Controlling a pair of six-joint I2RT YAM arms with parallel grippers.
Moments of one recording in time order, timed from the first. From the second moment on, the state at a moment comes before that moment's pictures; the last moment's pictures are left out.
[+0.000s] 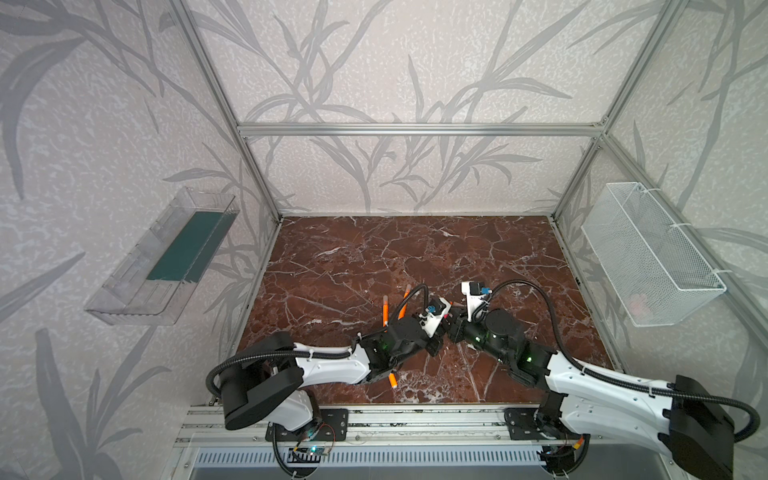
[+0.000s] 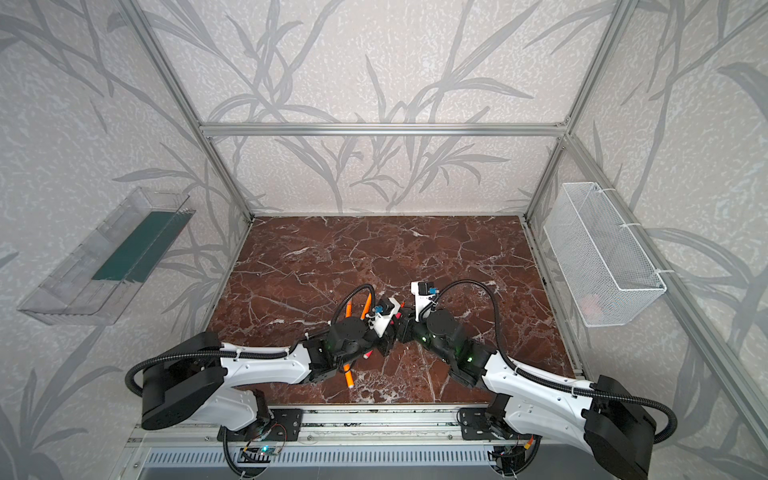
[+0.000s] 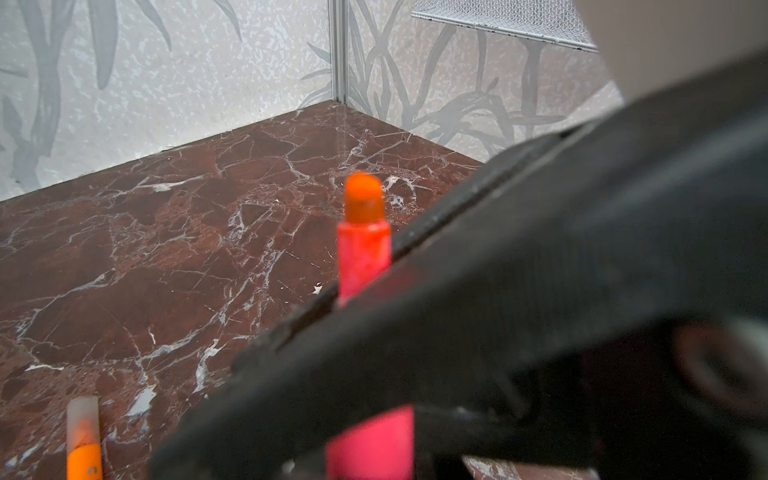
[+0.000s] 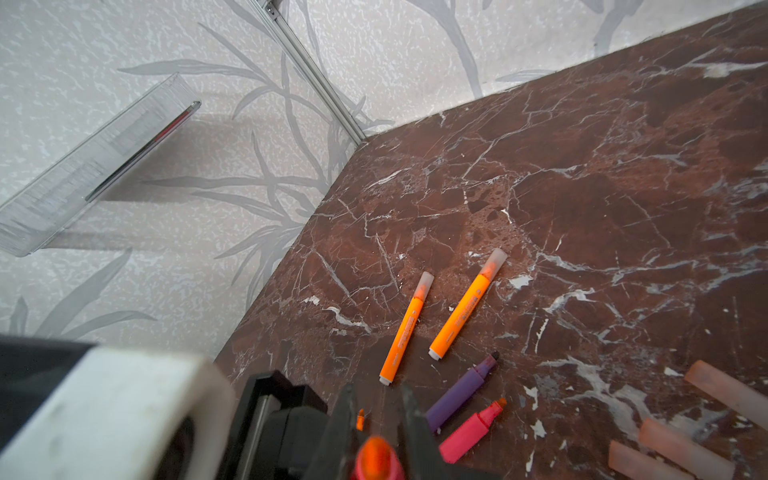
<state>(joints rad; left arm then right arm) -1.08 1.45 0.56 0.63 -0.15 -0.12 0.93 1.01 0.43 0.36 0.12 0.67</state>
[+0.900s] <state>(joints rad) -0.95 1.43 0.50 0.68 -0.30 -0.23 0.93 0.90 0.43 0.15 0.26 0.66</state>
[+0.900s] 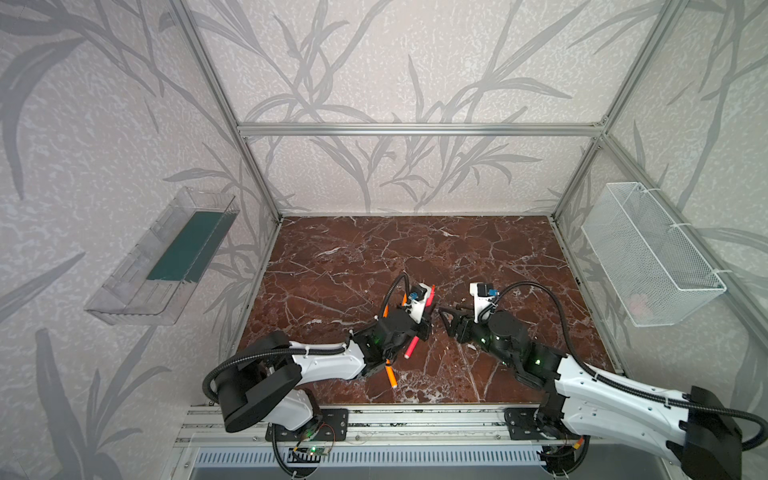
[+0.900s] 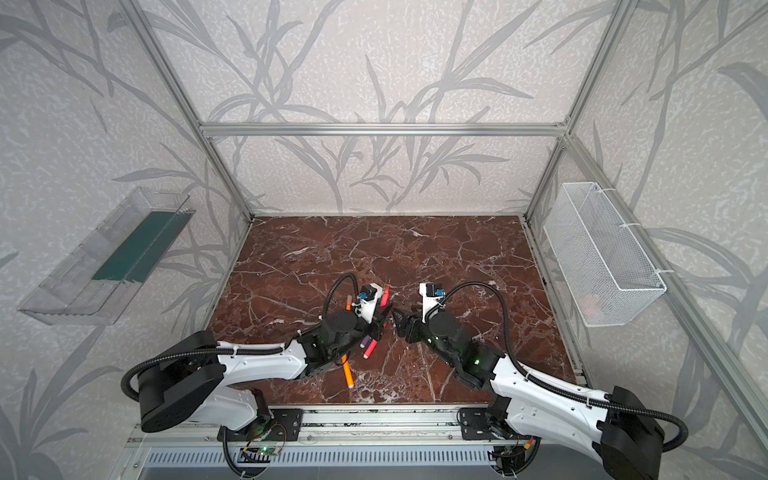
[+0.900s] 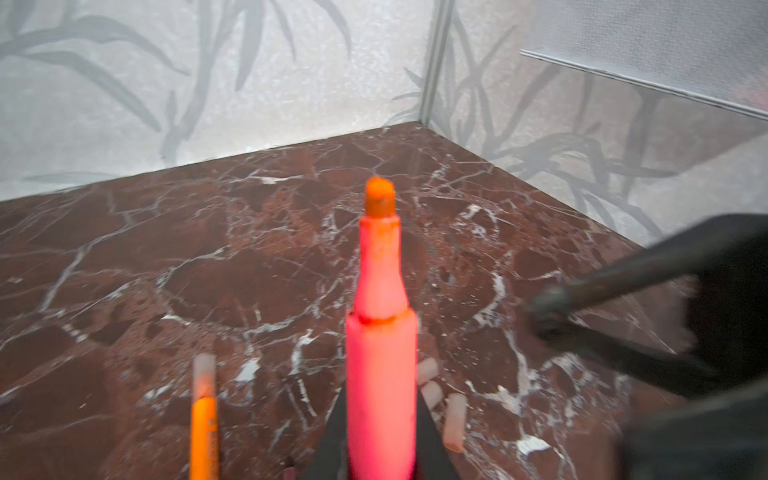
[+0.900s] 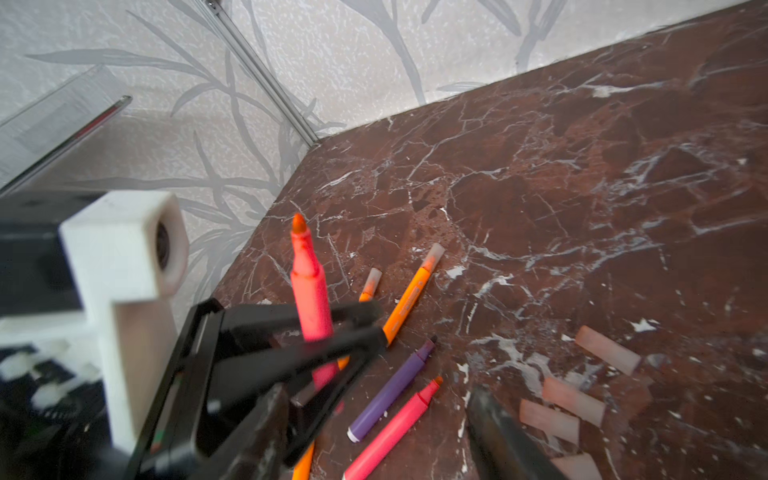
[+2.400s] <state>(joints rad) -0.89 1.42 0.47 0.79 -0.36 -0.26 0.93 1.38 0.53 -0.06 0.49 0.73</state>
